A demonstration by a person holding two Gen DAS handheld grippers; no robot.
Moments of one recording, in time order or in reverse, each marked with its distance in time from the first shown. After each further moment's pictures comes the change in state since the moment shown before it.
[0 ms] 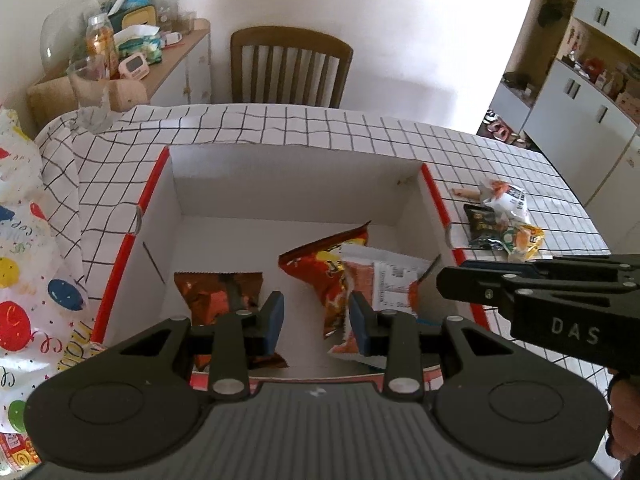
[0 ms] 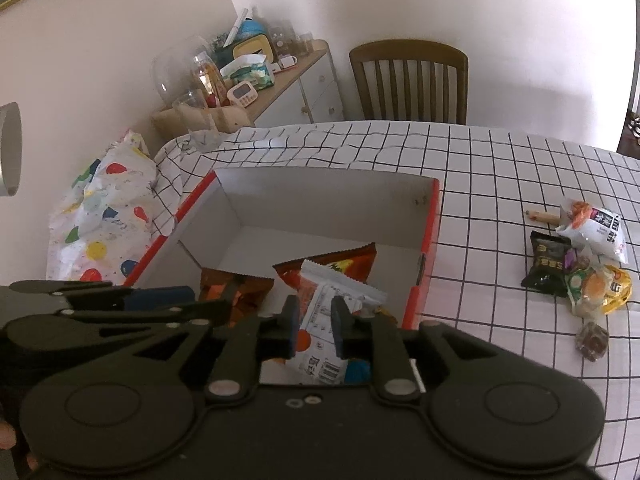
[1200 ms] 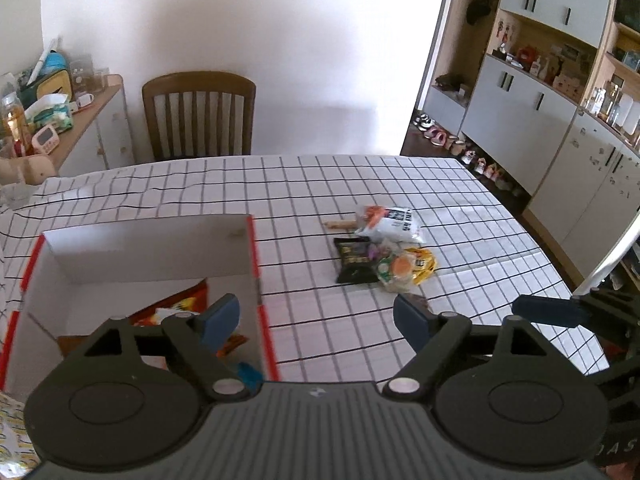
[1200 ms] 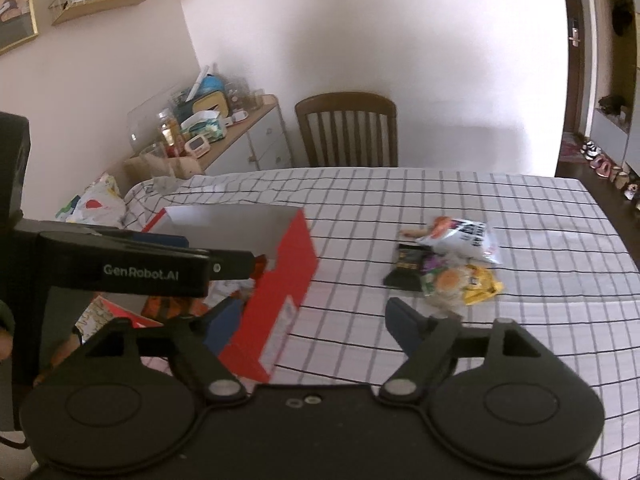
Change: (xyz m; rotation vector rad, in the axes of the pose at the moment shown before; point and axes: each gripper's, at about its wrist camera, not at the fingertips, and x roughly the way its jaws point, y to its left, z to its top) left arm -0.010 -0.147 0.020 0.136 -0.083 -0.118; right arm -0.125 -0.089 -0.040 0.012 -0.150 -0.107
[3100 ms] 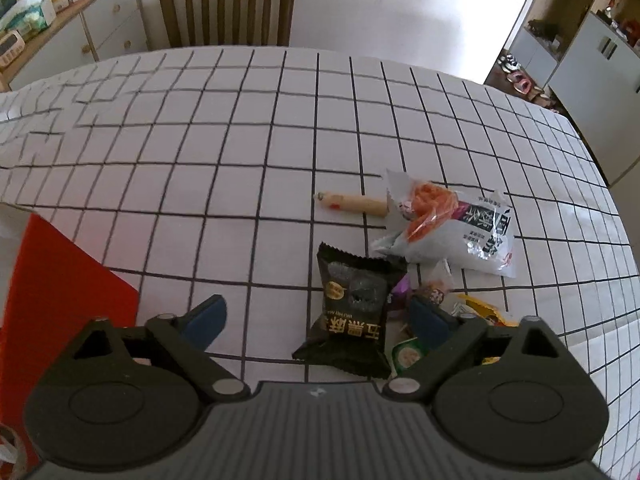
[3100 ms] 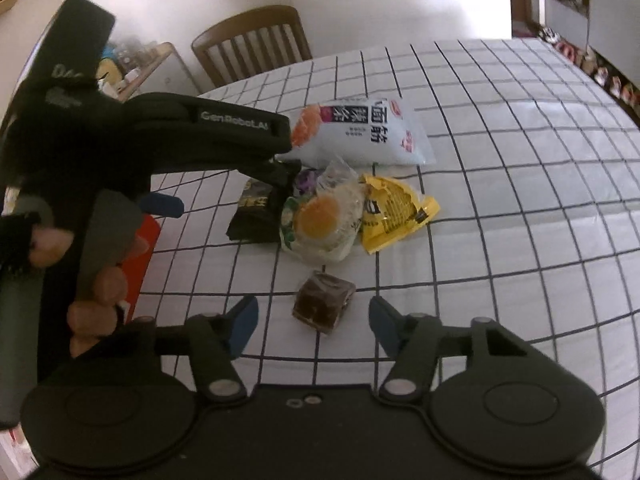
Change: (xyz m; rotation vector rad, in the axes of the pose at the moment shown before) left arm 0.266 -0.040 0.047 -0.189 0.304 0.163; right arm 0.150 -0.146 -0.021 0.245 0.226 -0.064
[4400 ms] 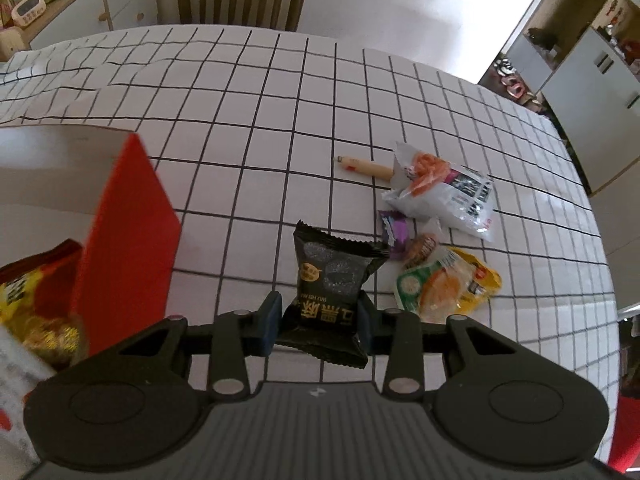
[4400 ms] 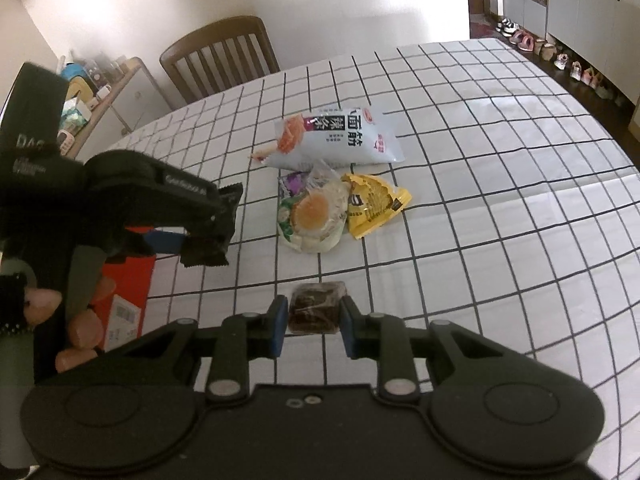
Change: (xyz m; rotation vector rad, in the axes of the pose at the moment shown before) left arm -0.053 0.032 -0.032 -0.068 0.036 -0.065; right arm -0.042 0.018 -0.010 0.071 -0.021 -0.092
